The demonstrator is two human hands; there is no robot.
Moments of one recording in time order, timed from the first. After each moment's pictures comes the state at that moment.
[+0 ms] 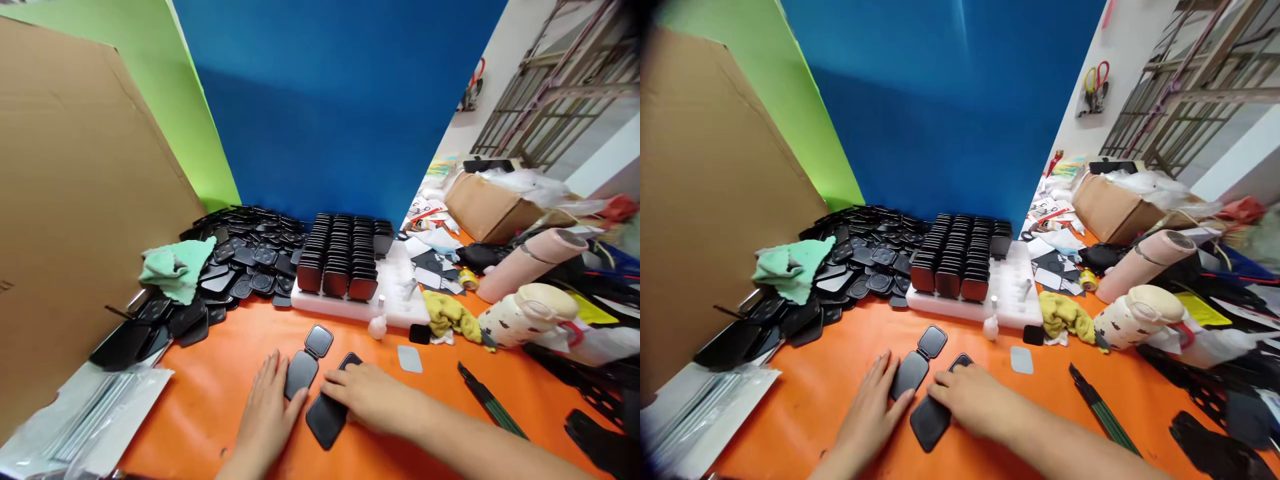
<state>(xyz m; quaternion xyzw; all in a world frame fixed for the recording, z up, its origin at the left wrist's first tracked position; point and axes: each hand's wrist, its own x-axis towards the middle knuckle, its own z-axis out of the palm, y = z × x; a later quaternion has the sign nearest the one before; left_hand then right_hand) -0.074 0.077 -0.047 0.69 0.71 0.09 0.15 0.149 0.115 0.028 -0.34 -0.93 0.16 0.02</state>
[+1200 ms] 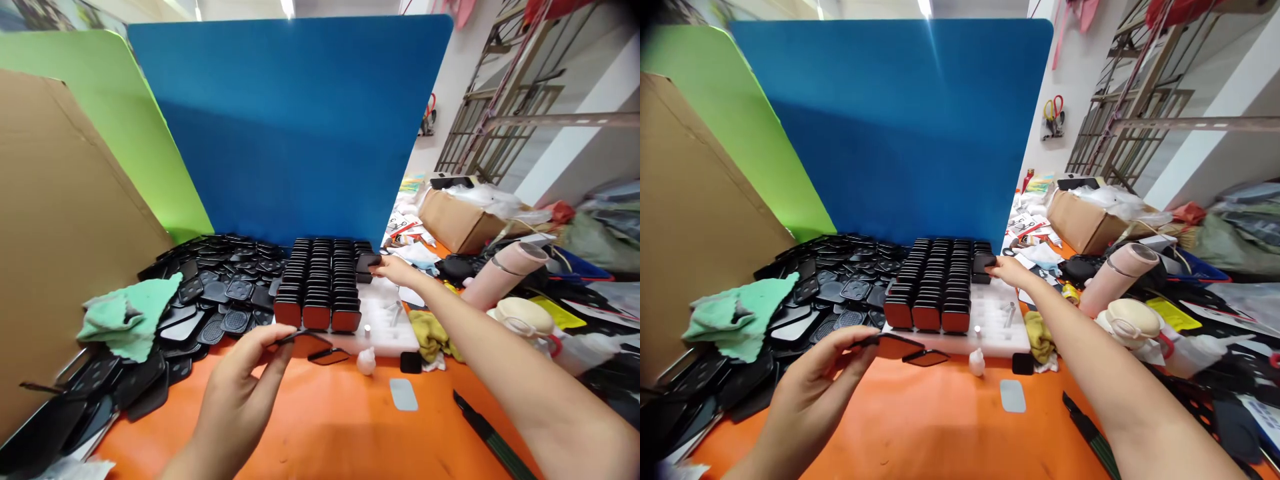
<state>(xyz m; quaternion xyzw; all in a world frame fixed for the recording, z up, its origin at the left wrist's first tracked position) -0.042 0.155 0.124 0.71 0.48 0.48 0.18 0.285 0.364 0.051 -0.57 -0.73 0.28 0.25</state>
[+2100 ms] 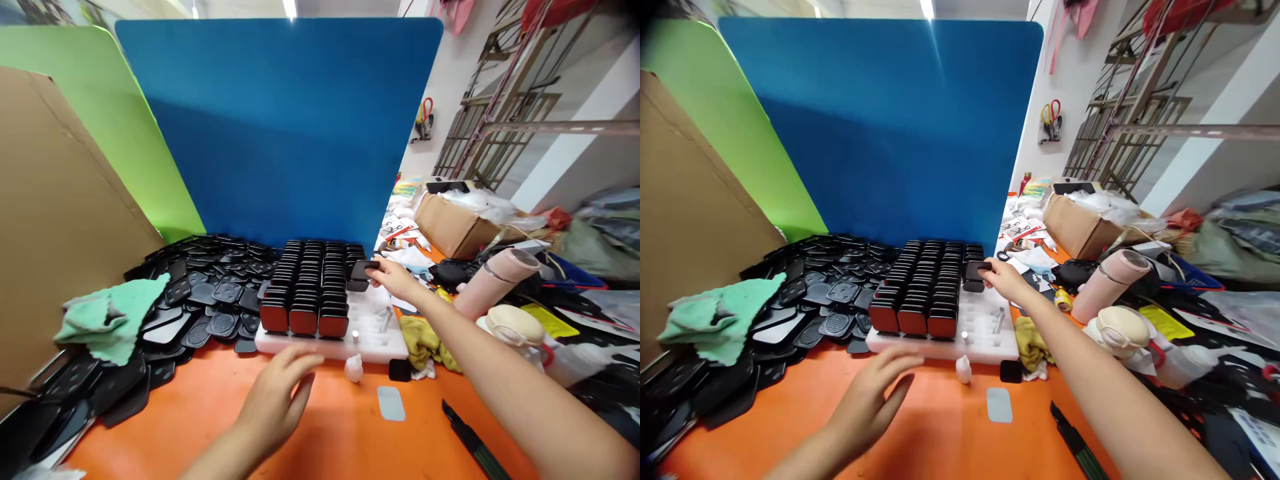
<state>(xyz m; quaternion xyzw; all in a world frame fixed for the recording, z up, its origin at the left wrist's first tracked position) -0.011 0.174 0.052 0.84 0.41 0.31 0.16 0.283 0.331 0.077 -0.53 -0.71 0.30 0.35</state>
